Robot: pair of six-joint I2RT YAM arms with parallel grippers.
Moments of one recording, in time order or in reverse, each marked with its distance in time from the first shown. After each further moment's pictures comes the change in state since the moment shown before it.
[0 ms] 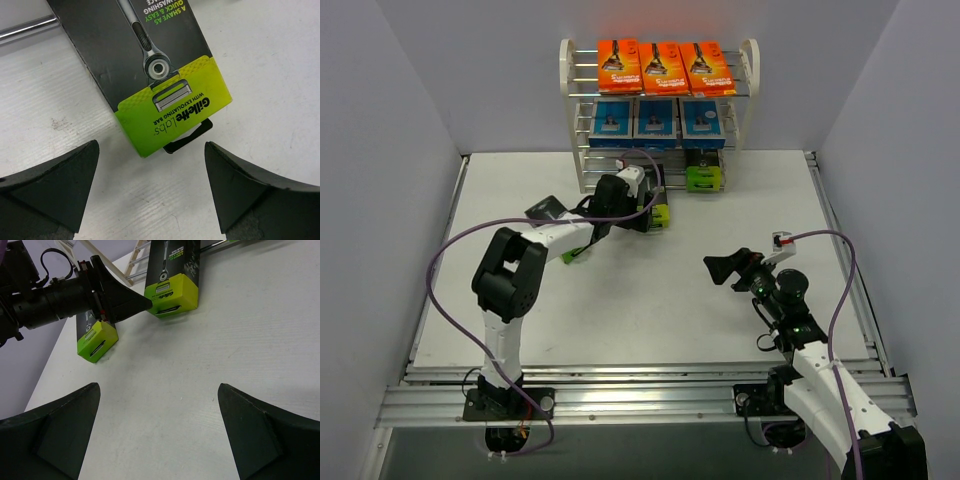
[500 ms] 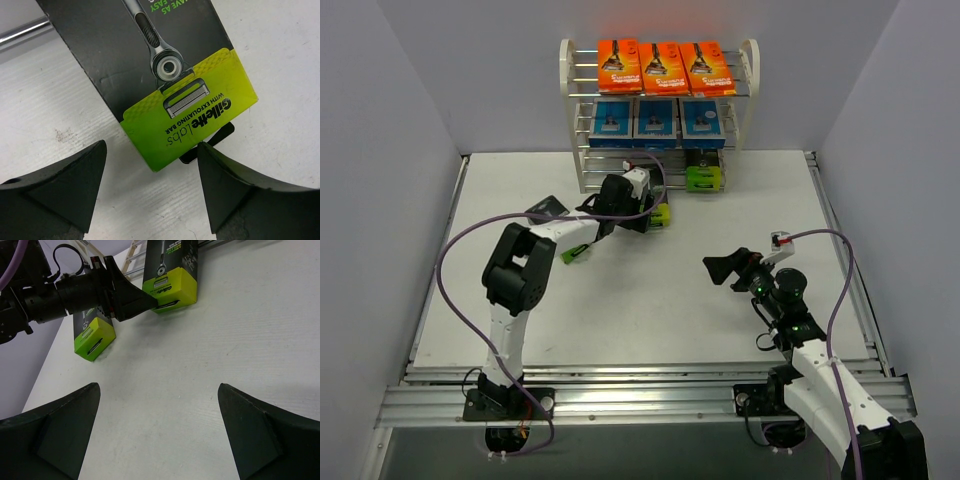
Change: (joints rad) left arm 0.001 0.087 0.073 -0.034 -0.021 0.084; right arm 0.000 0.024 -0.003 0.005 0.000 0.000
